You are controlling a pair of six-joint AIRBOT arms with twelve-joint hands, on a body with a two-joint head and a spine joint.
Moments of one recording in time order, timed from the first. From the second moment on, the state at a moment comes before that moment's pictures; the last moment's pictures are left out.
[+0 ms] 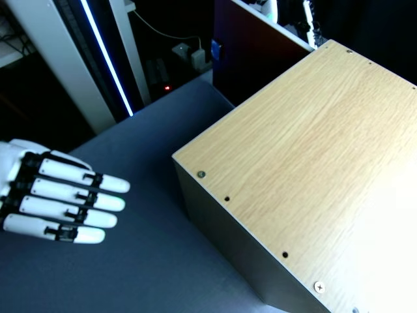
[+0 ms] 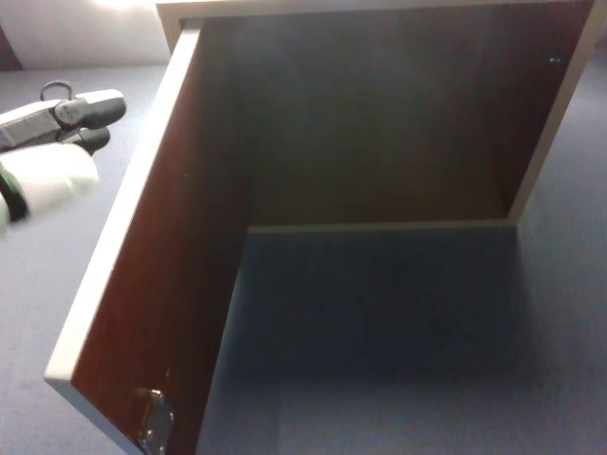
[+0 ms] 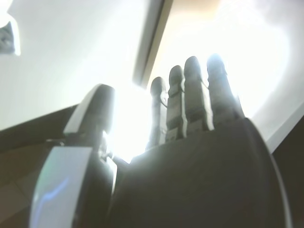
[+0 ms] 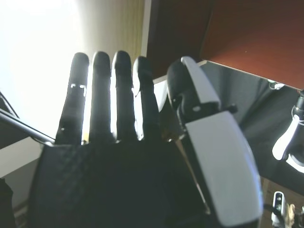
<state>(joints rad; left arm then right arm) 1.07 -0.55 0.71 -0.32 -1.09 0.00 -1.33 -0.76 1.06 0.20 1.50 -0.55</state>
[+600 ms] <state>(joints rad) 1.06 -0.54 0.68 -0.25 -0.99 0.01 -1.33 -0.77 1.06 0.20 1.49 -0.55</state>
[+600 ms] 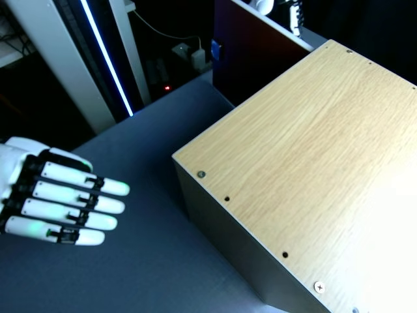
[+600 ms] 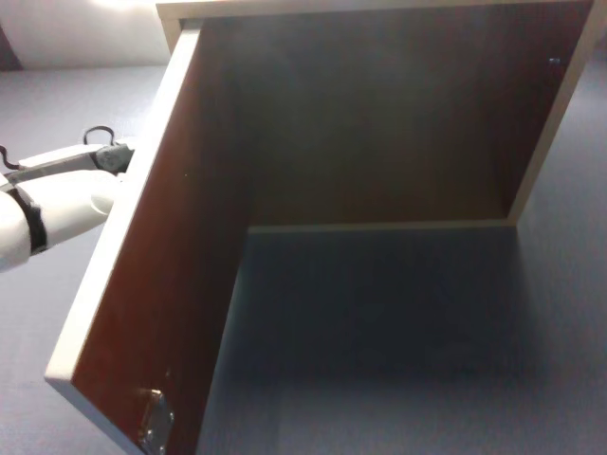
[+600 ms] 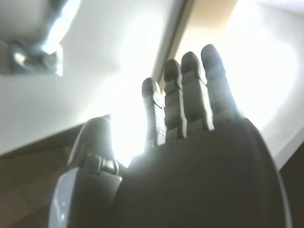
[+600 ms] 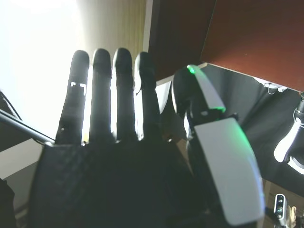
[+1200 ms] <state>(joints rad) 0.97 -0.64 0.70 -0.12 -0.90 0.01 -1.33 -0.77 1.06 0.20 1.48 -0.55</state>
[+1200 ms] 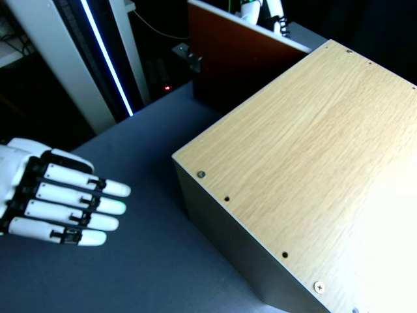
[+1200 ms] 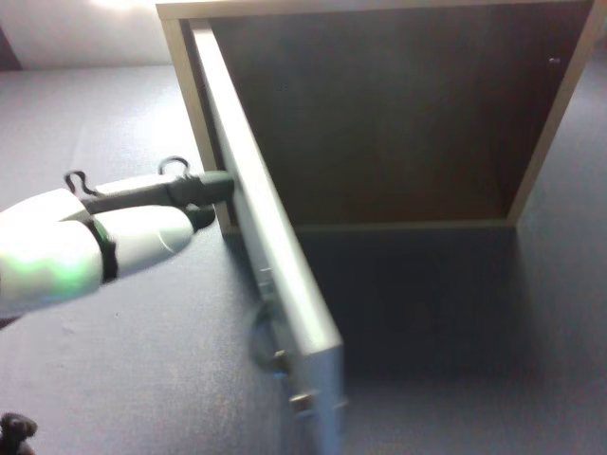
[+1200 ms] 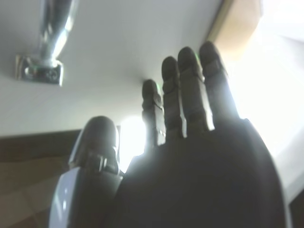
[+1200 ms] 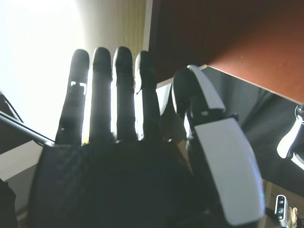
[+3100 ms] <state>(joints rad) 0.60 -1.05 0.97 0.00 -0.62 0.00 -1.33 -0.79 1.07 0.21 1.48 -0.54</state>
